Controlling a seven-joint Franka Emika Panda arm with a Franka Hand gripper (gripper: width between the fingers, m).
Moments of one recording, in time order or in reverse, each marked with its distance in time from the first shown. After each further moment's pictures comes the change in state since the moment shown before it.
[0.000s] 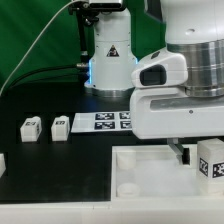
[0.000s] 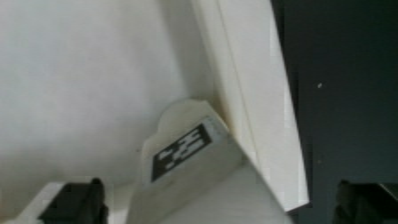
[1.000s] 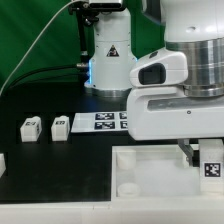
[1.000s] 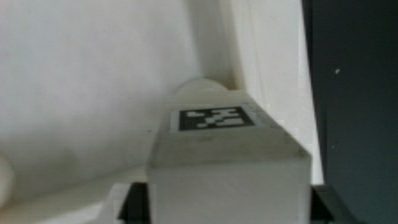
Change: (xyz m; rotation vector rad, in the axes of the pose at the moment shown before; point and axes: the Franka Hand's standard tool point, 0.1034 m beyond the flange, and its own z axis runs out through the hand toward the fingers) arm 0.004 0.007 0.000 0.018 0.008 0.447
